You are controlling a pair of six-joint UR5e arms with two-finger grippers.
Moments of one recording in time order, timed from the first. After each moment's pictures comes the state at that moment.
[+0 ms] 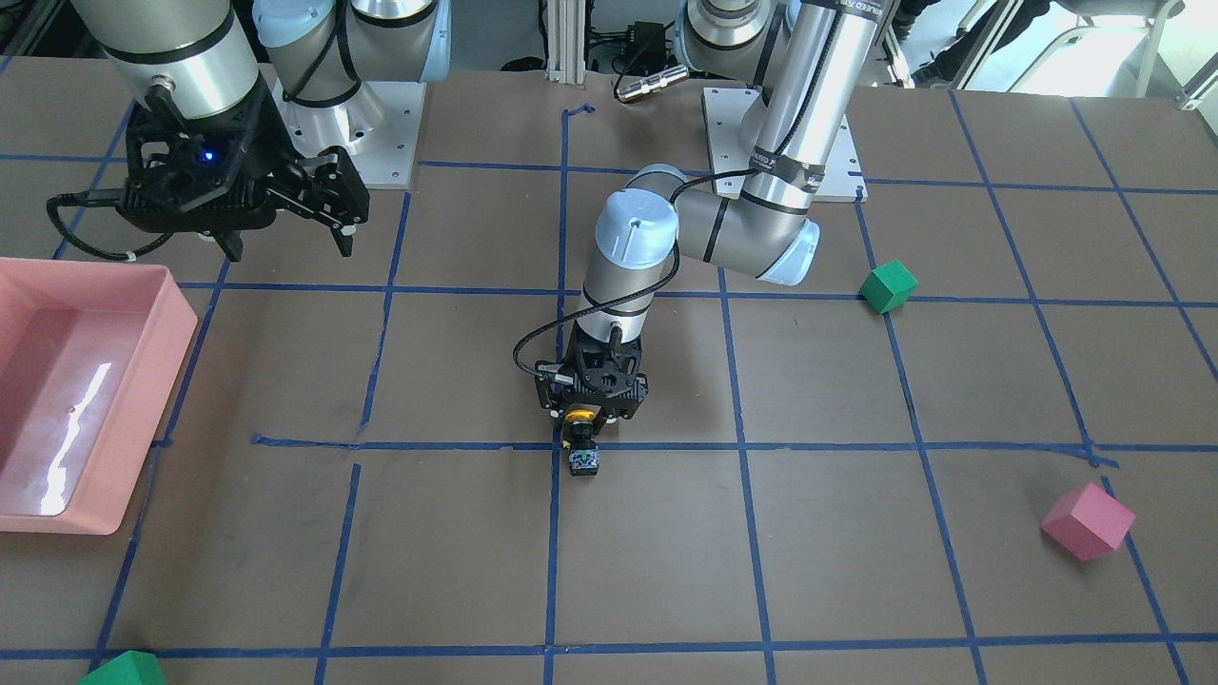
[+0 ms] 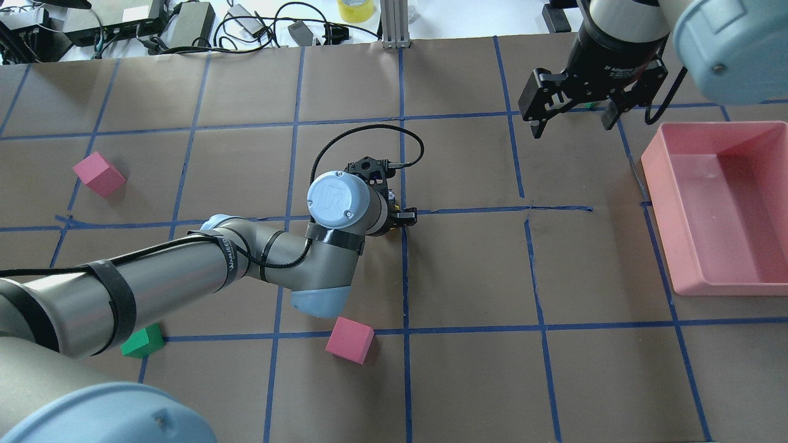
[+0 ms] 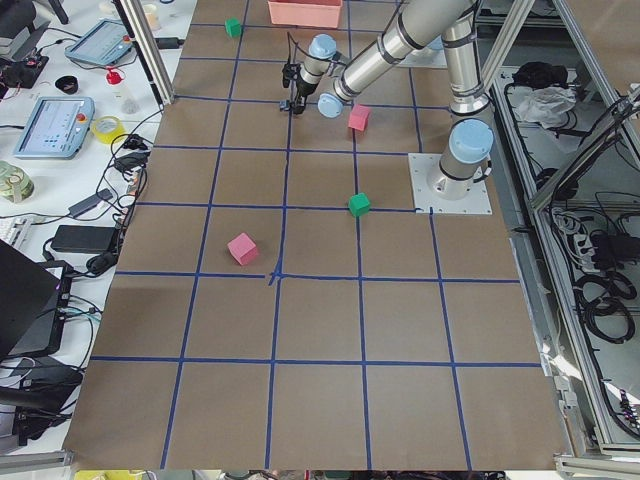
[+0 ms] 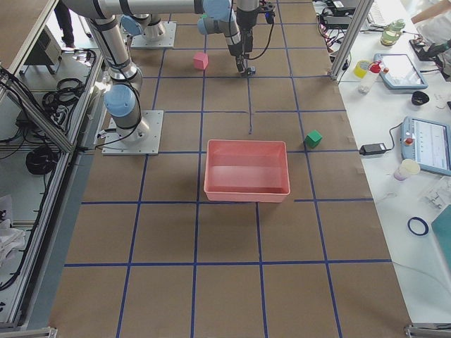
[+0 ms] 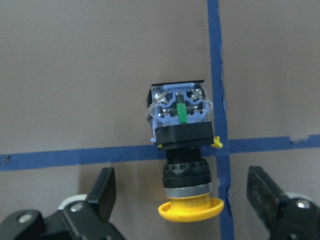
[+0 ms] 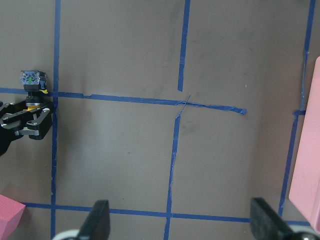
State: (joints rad) left arm -1.92 -2.06 -2.03 -0.27 1.51 -0.35; right arm 1.60 -1.55 1.54 -1.58 -1.57 -0.06
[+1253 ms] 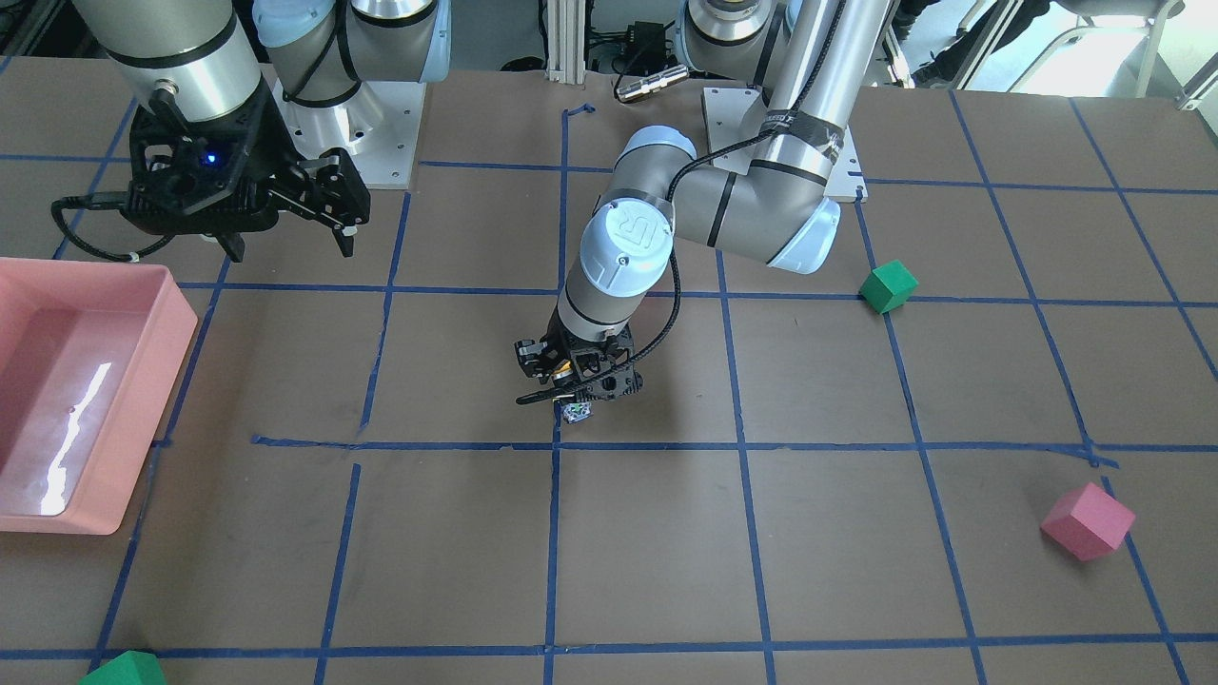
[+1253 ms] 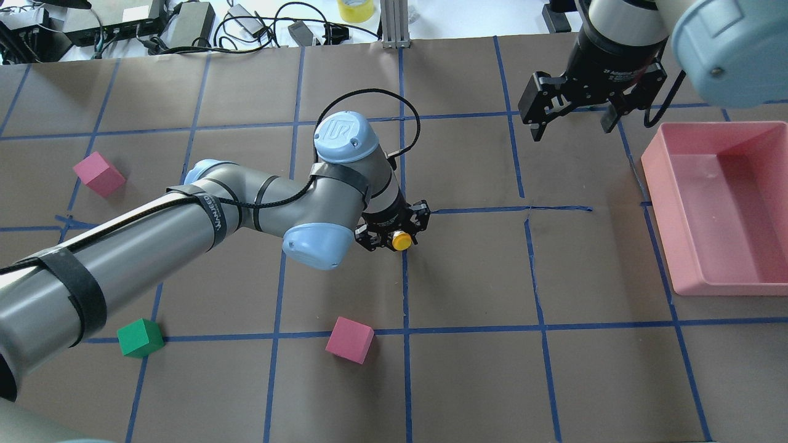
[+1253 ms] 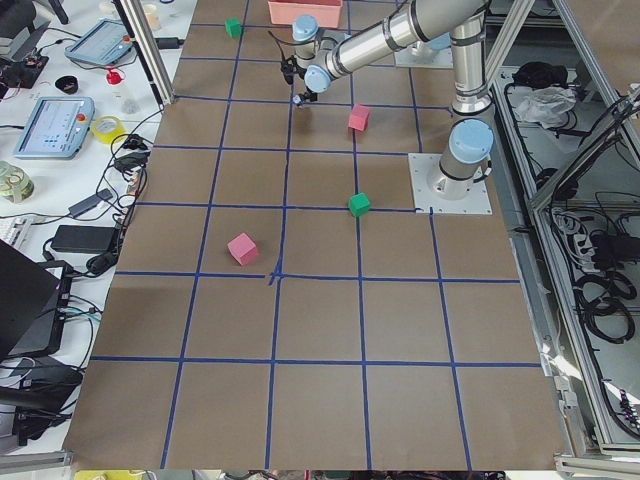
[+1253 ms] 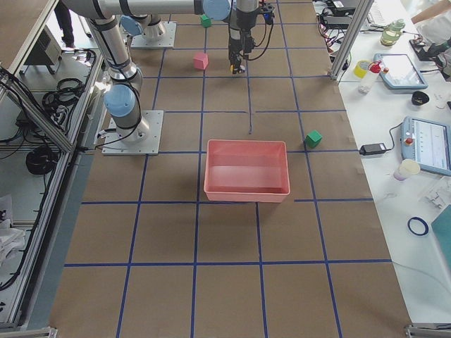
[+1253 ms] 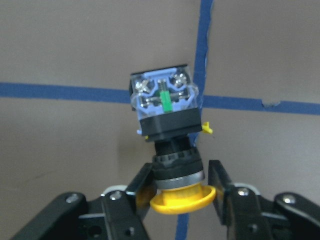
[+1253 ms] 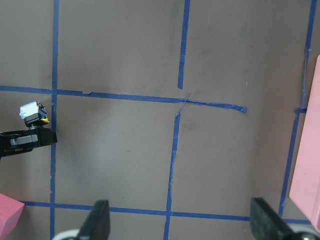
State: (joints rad) left arm -1.90 -1.98 -1.85 -0.93 1.30 -0.66; right arm 1.60 -1.55 1.54 -1.58 -1.57 -0.06
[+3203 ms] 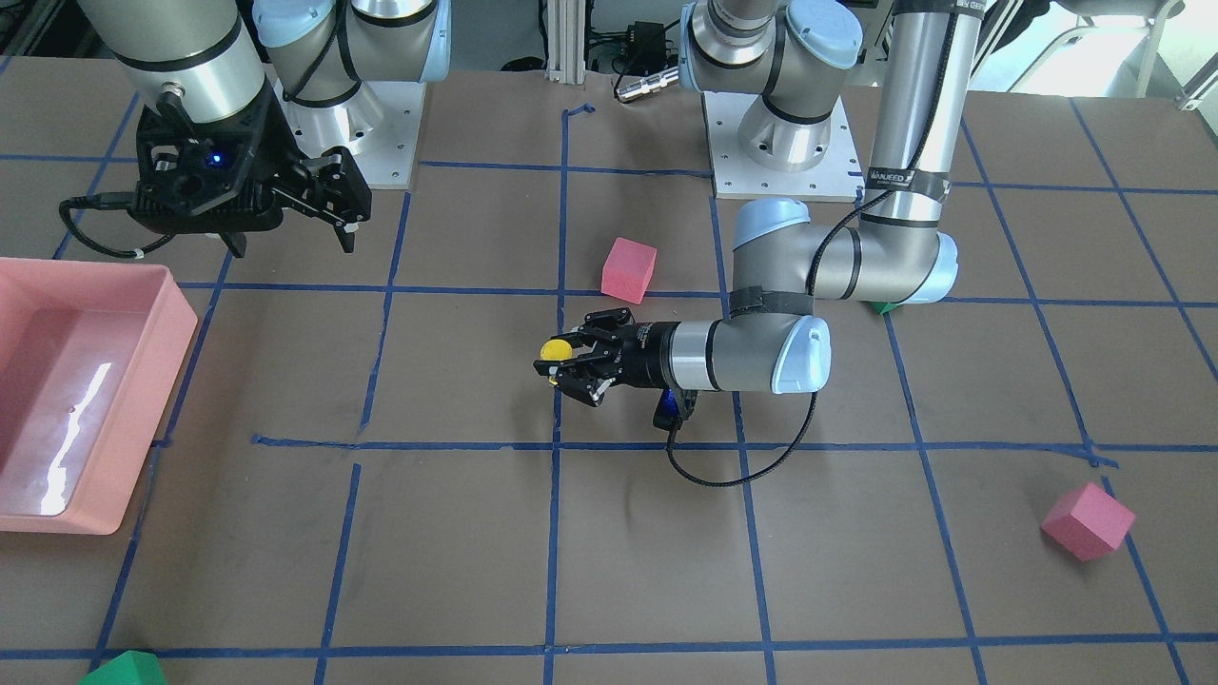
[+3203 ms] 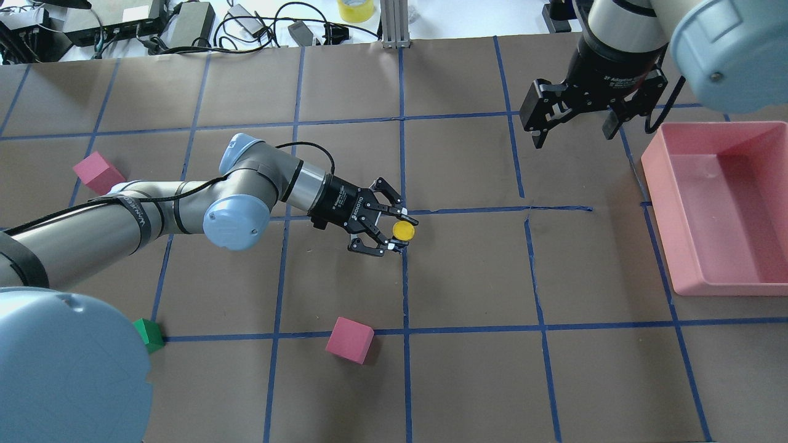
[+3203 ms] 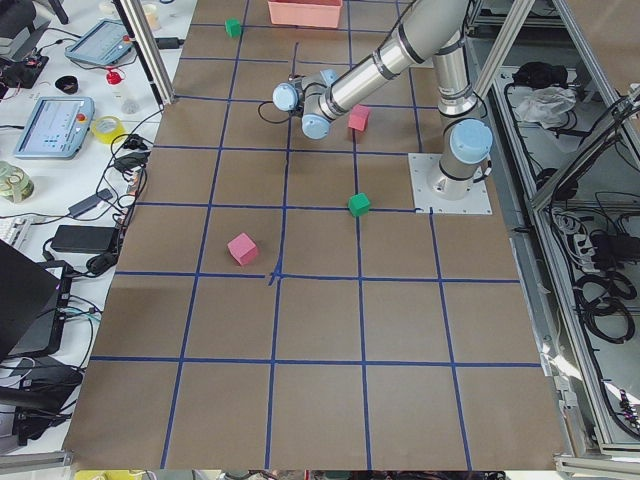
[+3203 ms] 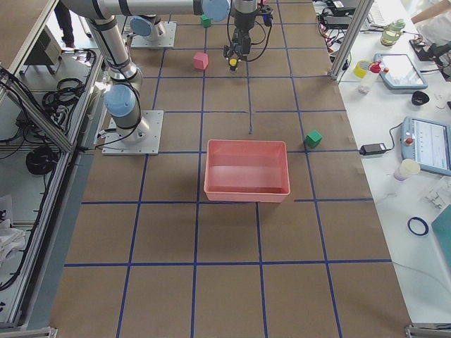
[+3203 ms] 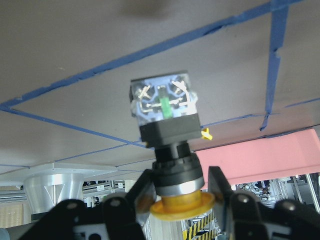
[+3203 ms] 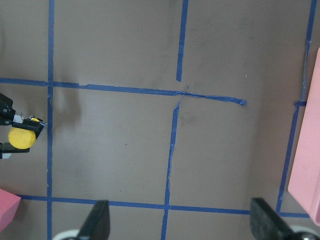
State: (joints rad) left arm -1.61 -2.04 -1.95 -1.15 0.54 -0.90; right arm 1.60 -1.55 1.56 -1.57 -1.58 -0.06
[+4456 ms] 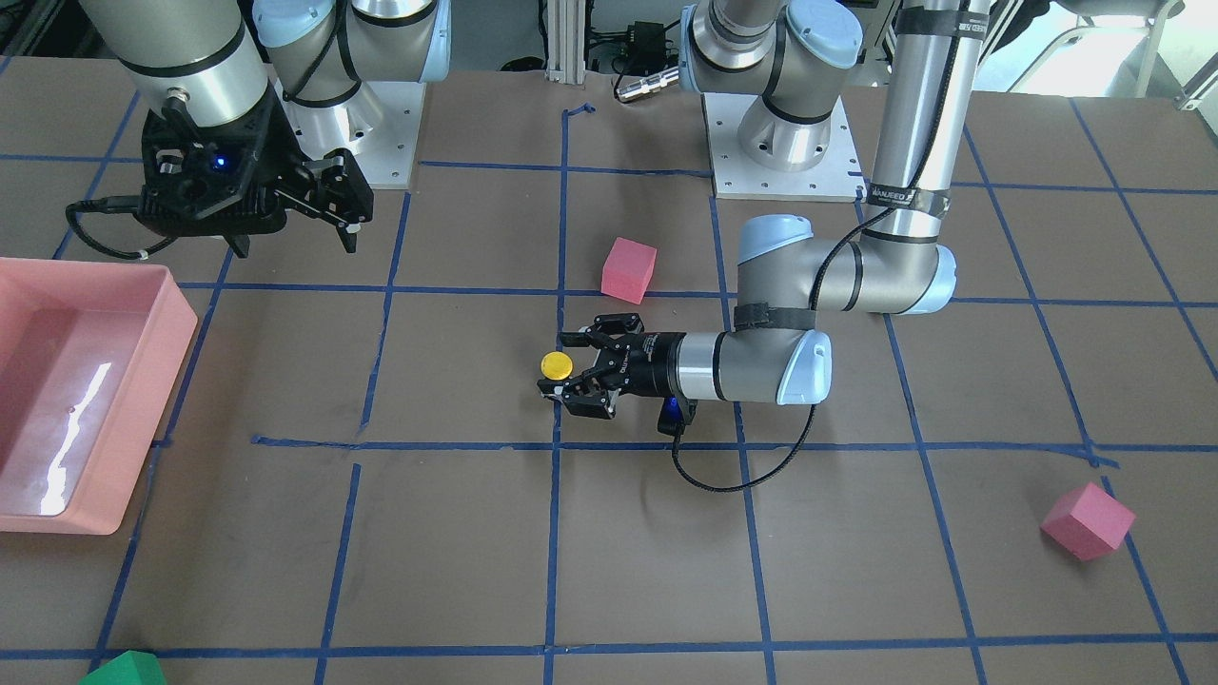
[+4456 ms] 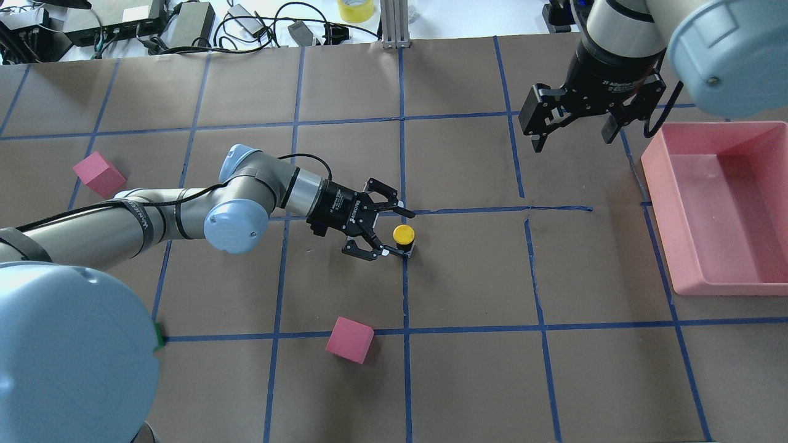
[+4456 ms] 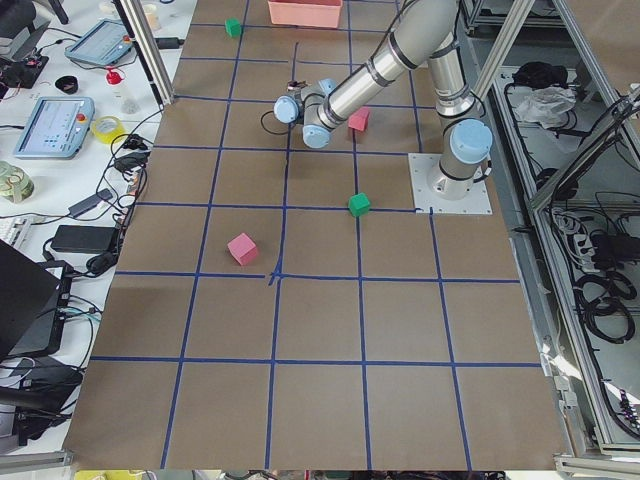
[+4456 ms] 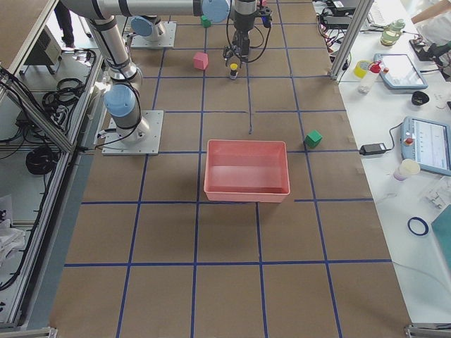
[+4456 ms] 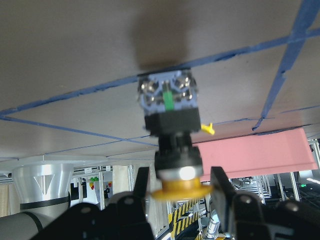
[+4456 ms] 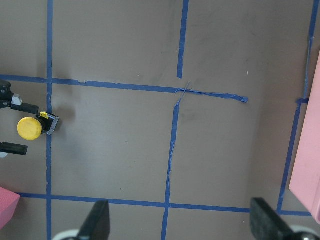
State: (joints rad) left arm -1.60 -2.07 -1.95 -1.15 0.52 -0.96; right arm 1.60 -1.56 1.57 -1.57 -1.58 -0.06
